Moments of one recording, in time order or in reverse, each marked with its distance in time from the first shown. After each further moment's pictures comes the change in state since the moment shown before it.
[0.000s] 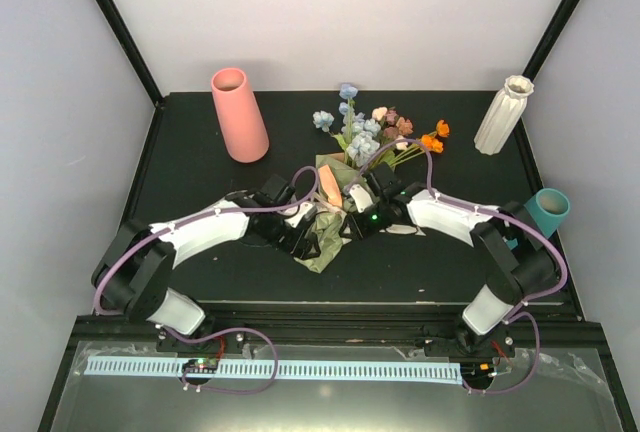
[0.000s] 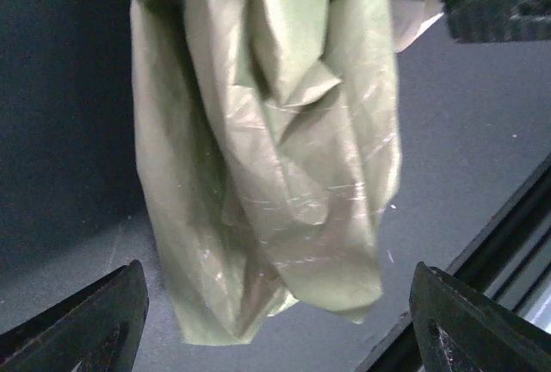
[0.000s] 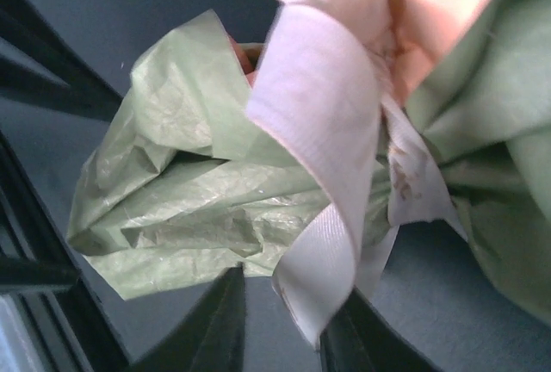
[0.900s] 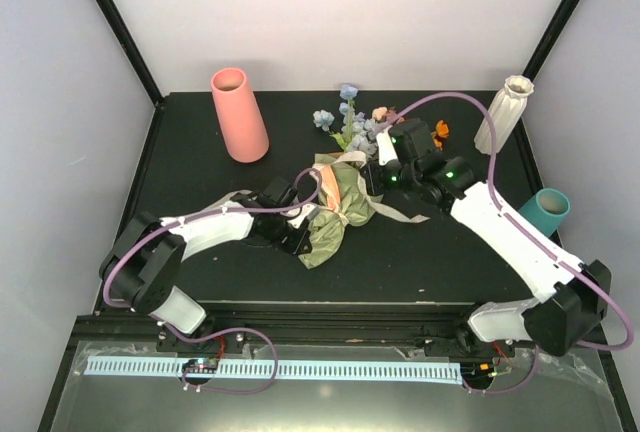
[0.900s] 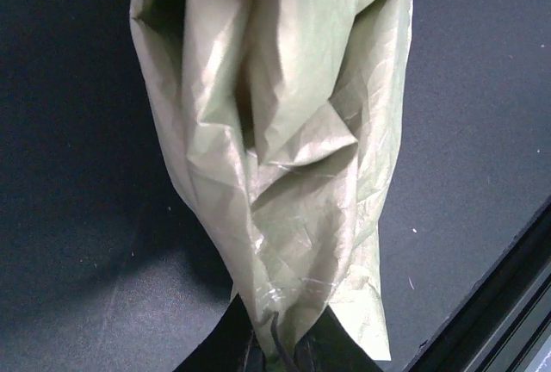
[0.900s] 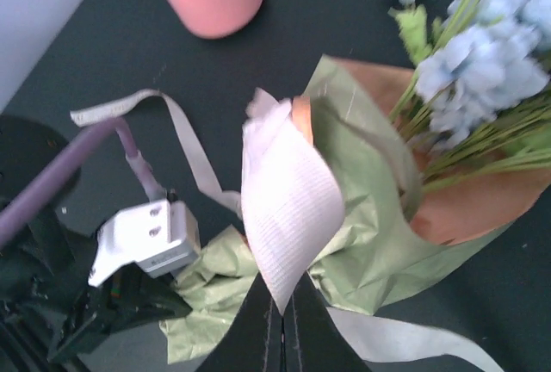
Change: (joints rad) left arm 0.000 0.069 -0.029 0.095 -0.004 -0.004; right arm -0.001 -0.304 0.304 -0.257 0.352 0.105
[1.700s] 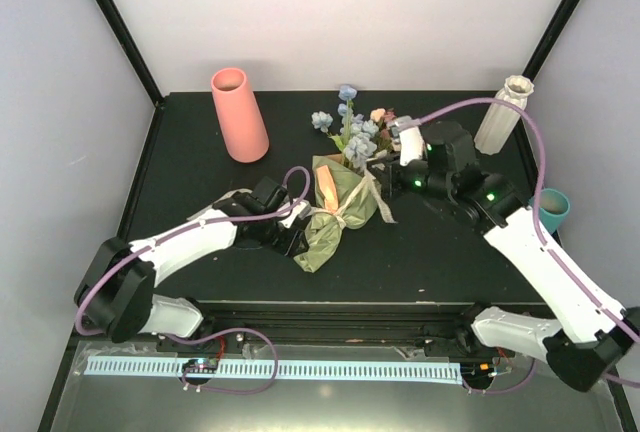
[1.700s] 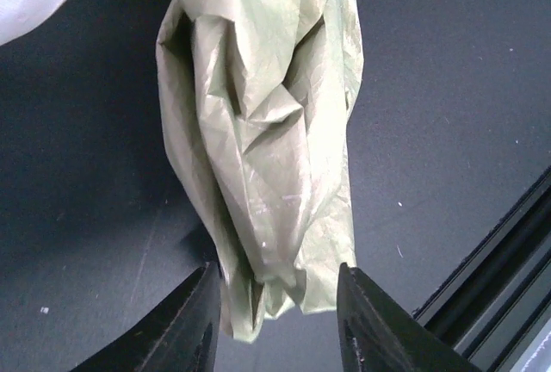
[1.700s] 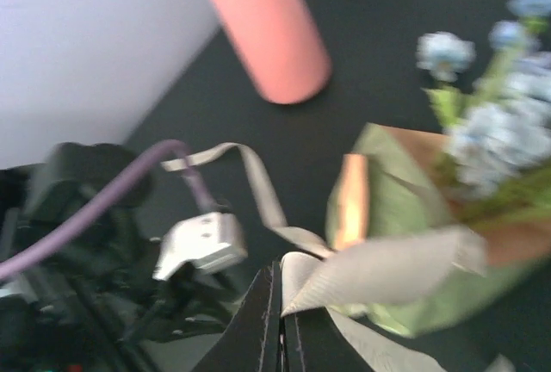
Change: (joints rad) left arm 0.000 -0.174 -0.032 -0.067 -0.061 -0.002; right arm -0.005 -0.246 0.008 -0.027 0.016 0.069
